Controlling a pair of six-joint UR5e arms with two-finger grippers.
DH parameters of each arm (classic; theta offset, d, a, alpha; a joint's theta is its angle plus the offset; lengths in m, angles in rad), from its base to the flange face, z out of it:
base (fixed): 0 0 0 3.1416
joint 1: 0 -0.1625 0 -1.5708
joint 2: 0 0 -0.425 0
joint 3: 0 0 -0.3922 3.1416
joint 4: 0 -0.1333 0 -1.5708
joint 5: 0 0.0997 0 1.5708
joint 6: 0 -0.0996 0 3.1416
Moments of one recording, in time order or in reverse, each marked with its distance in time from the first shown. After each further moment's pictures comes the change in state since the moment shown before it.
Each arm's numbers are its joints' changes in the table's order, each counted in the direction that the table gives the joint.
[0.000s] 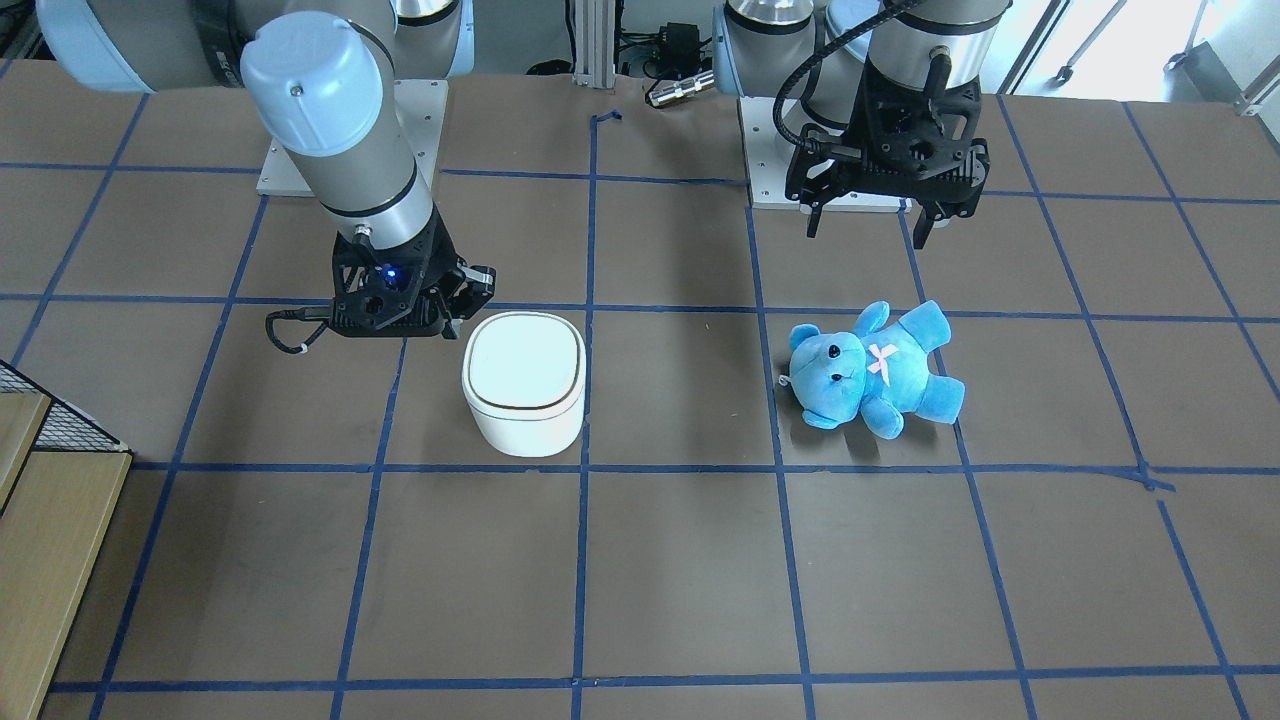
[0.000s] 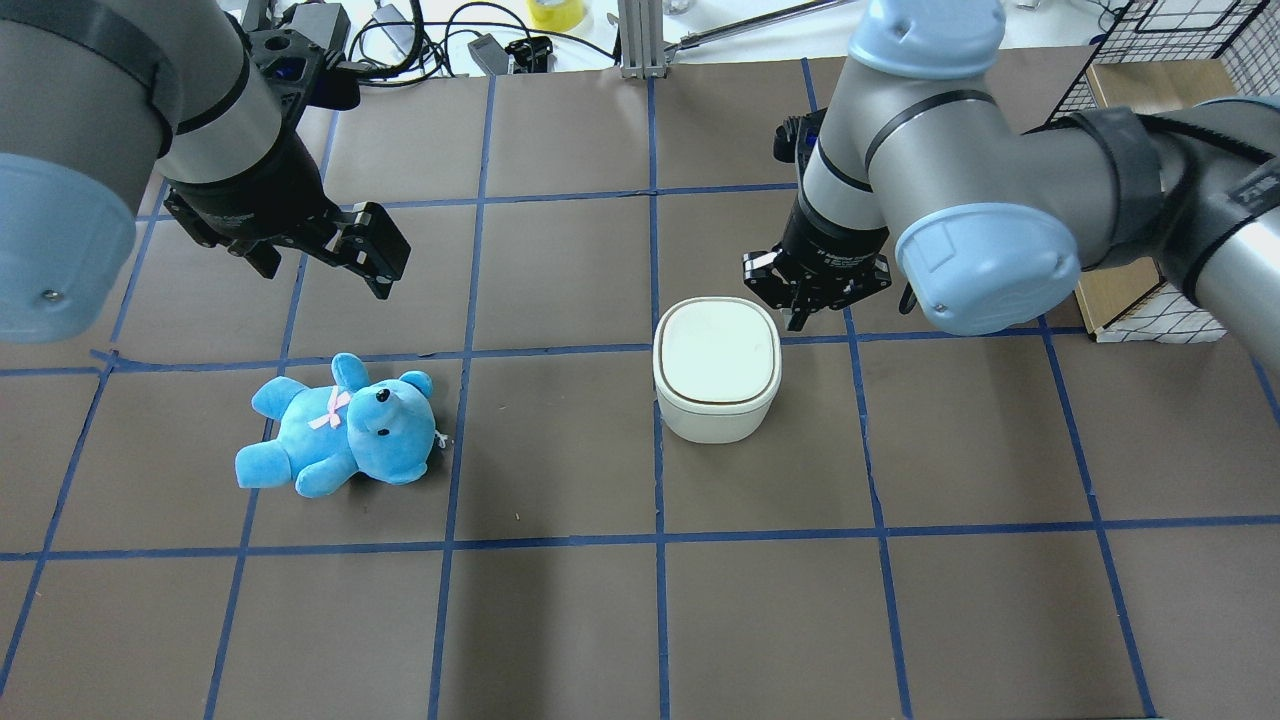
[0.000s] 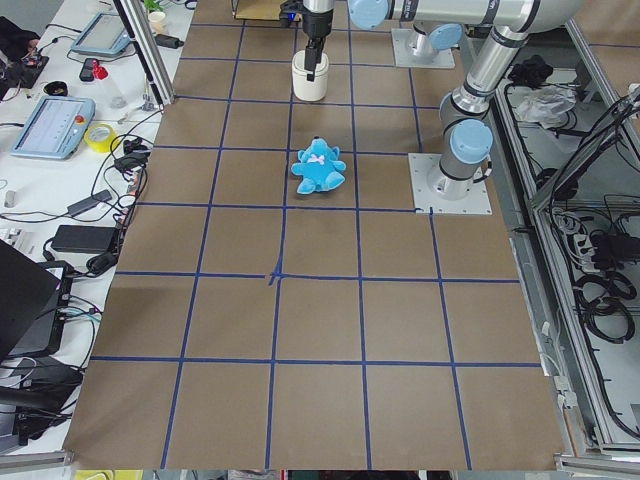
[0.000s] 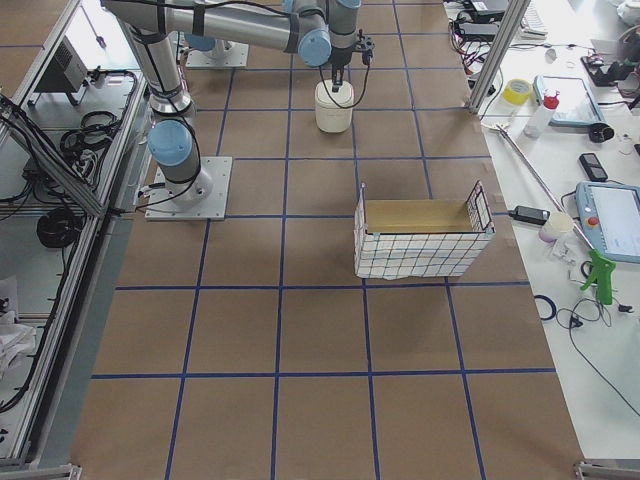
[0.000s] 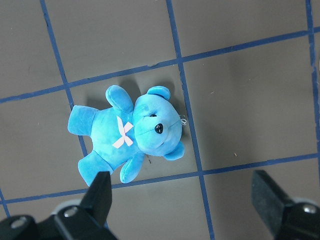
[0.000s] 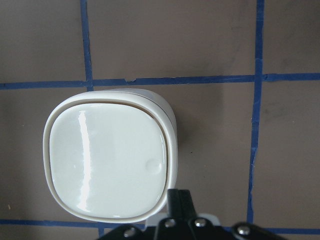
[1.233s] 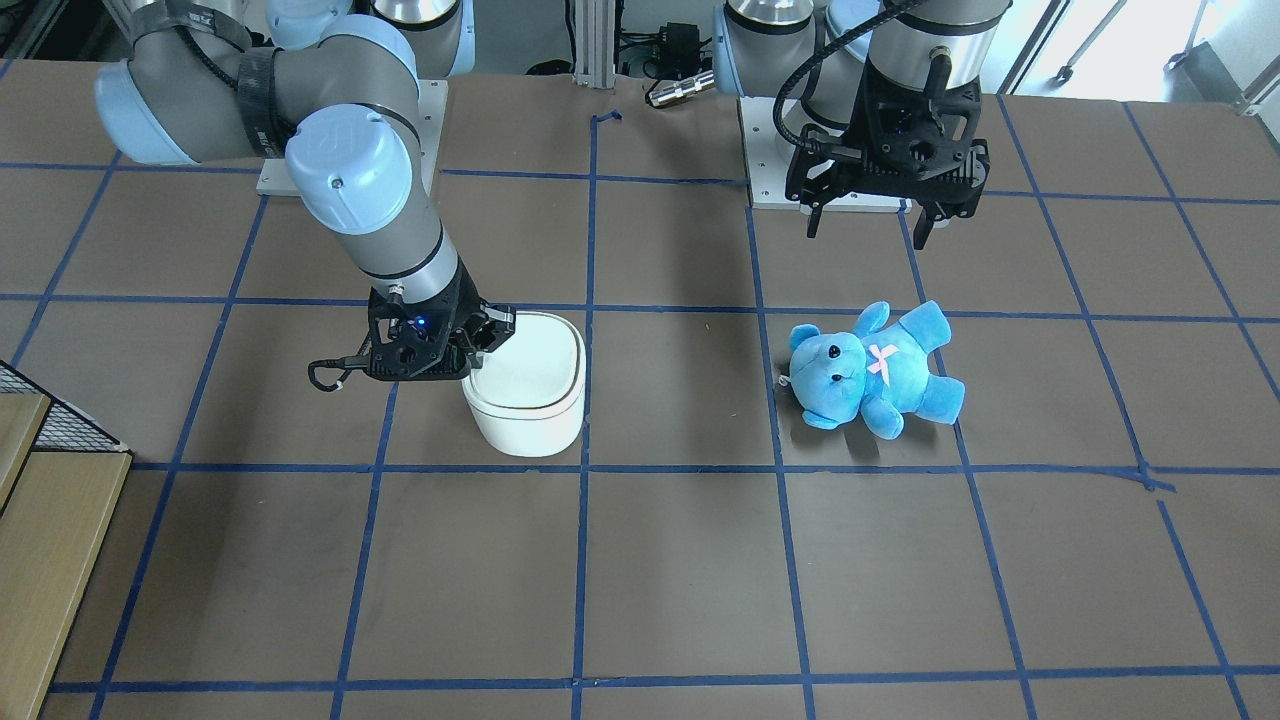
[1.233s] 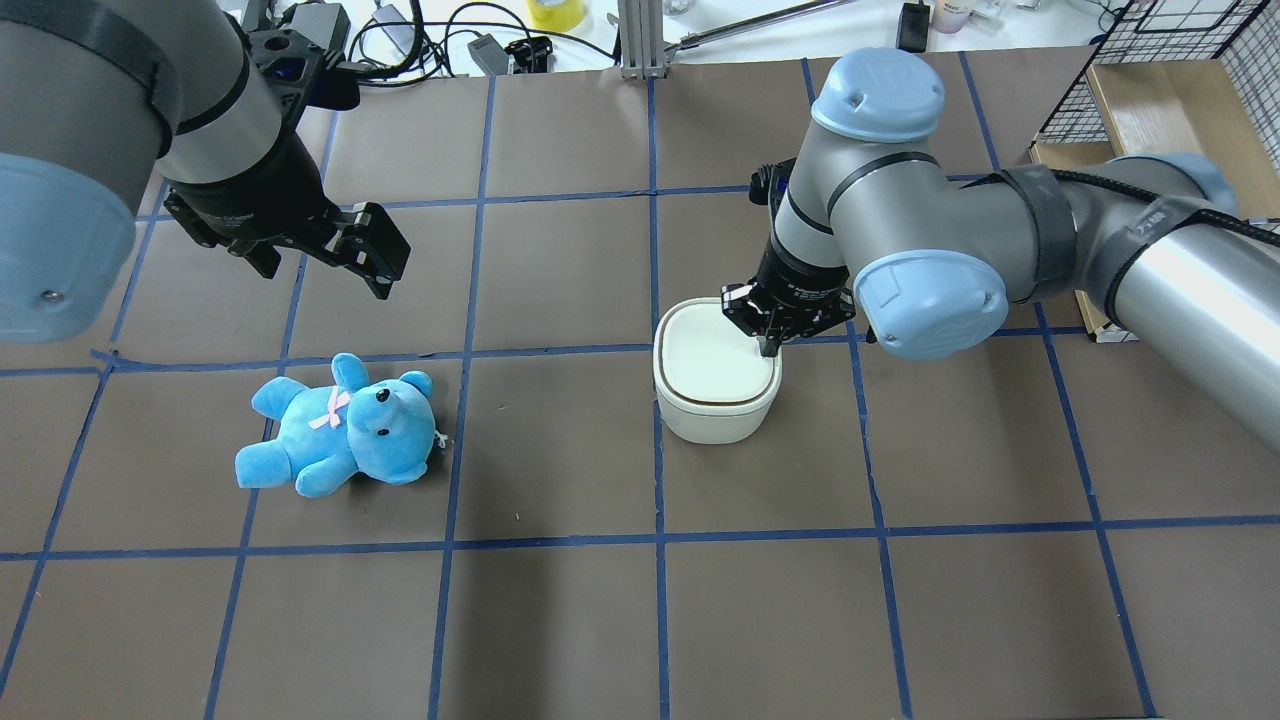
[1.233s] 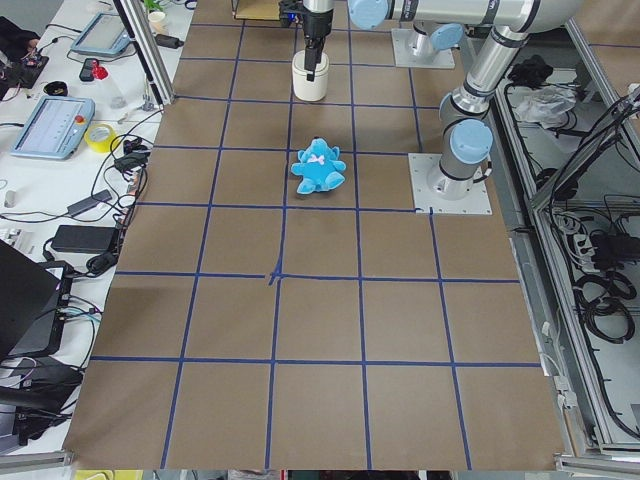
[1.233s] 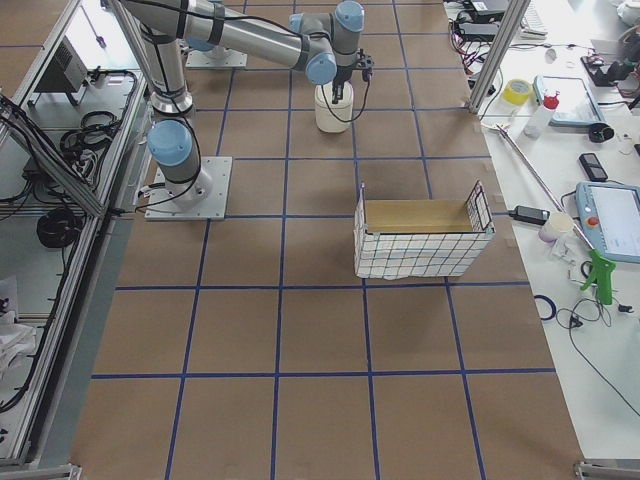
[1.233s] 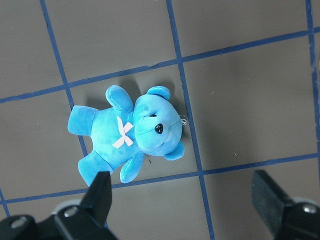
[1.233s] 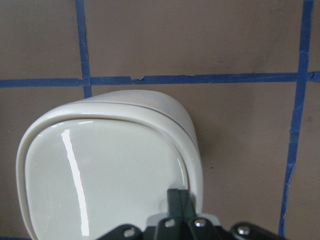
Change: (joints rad) left arm 0.000 0.000 0.000 0.000 0.000 0.000; right arm -0.009 0.072 0.055 0.098 0.033 -0.001
